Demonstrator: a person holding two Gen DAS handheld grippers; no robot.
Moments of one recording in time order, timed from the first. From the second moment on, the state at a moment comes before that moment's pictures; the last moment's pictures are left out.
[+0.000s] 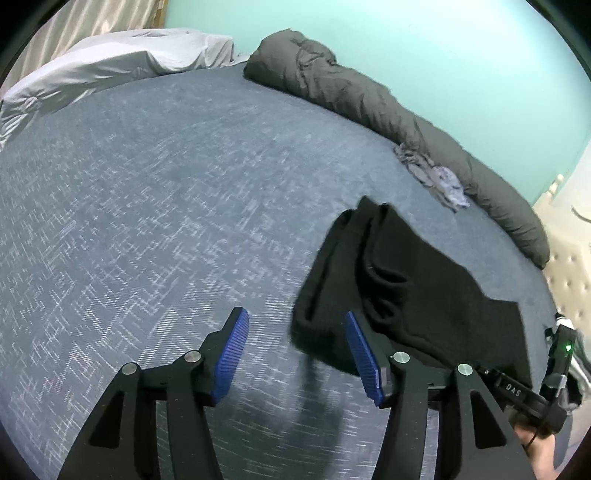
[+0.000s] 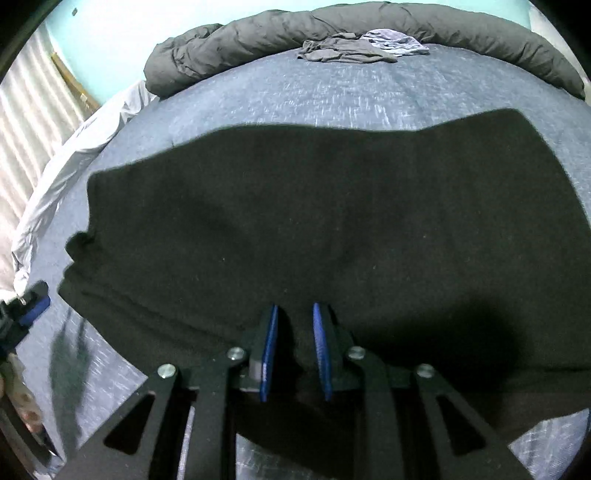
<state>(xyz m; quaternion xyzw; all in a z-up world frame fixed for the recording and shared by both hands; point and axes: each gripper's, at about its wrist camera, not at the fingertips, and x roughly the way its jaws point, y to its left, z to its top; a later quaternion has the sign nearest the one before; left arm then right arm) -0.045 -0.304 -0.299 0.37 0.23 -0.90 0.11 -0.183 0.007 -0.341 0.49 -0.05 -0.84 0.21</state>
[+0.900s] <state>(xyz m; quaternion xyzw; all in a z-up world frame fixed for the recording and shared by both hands) -0.084 -0.279 -0.309 0.39 0.18 -0.90 0.12 -0.152 0.042 -0.331 0.47 -0.10 -0.85 0.23</state>
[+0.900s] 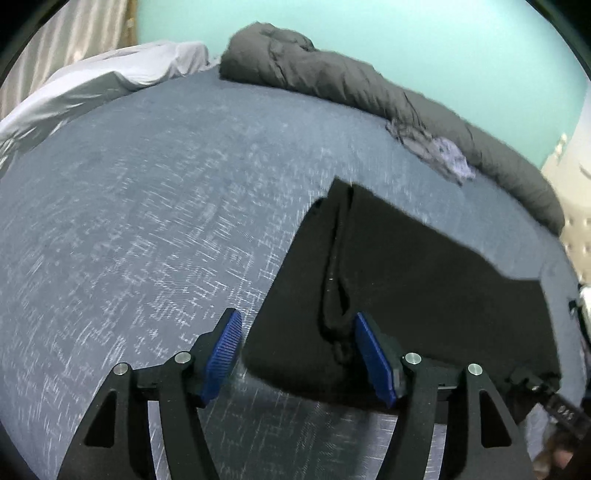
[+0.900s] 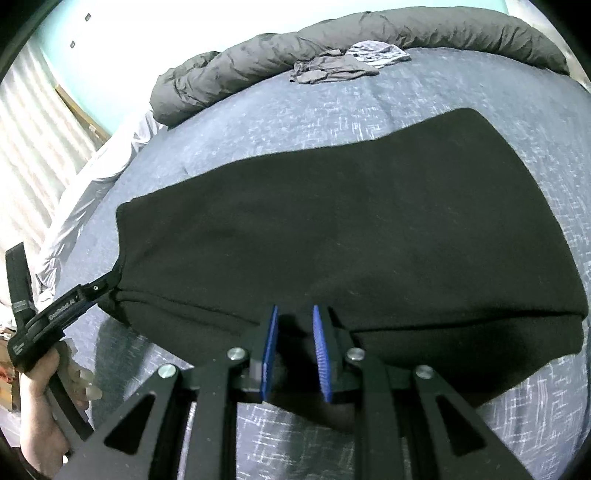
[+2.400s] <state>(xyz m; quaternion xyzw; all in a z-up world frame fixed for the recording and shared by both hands) -0.102 -0.287 -0.349 0.35 0.37 -0.85 0.09 -0.118 0.246 -0.340 0.45 -0.17 -0.87 0.16</state>
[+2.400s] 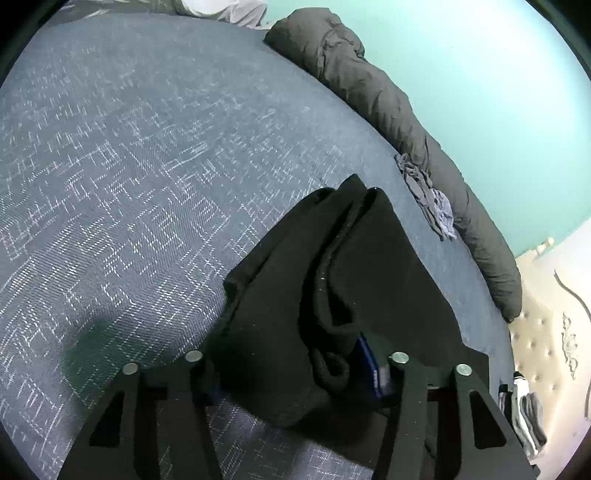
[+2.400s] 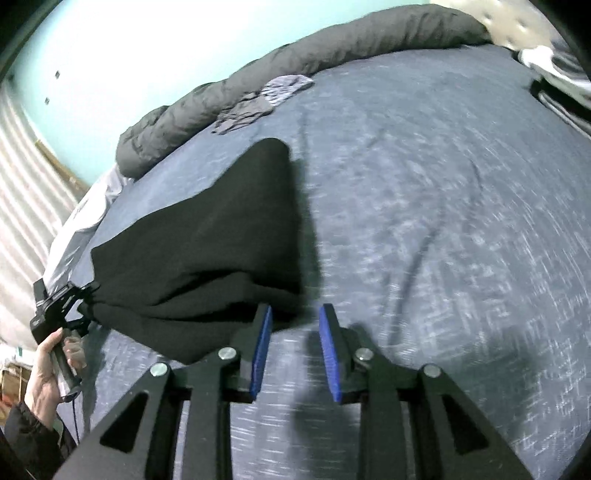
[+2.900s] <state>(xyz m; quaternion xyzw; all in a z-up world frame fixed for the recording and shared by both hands) -0.082 -0.266 -0.303 0.30 0.35 -0.88 0.07 -0.119 0.270 -0.342 0.43 -0.21 -0.87 0.14</state>
